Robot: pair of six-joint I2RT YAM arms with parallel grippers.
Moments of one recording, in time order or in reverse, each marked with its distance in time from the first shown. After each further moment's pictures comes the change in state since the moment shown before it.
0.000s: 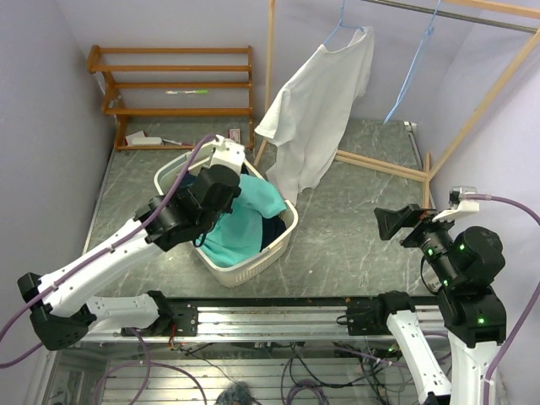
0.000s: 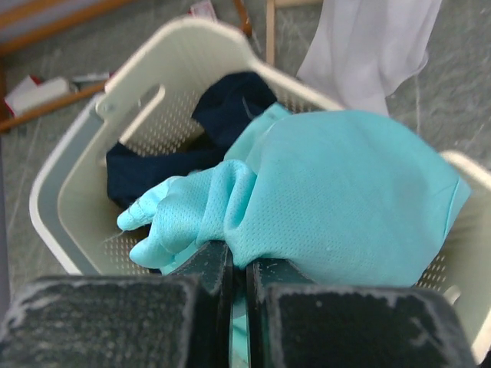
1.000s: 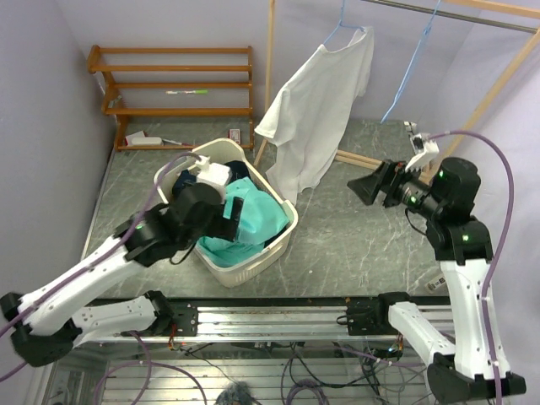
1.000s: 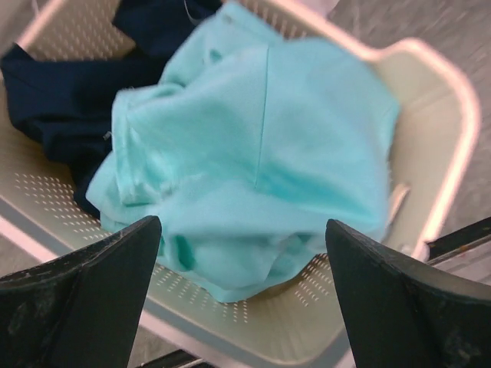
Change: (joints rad) left arm 0.005 -0.138 -0.170 -0.170 0.232 -0.221; right arm 0.000 0.388 0.102 0.112 -0.349 -0.006
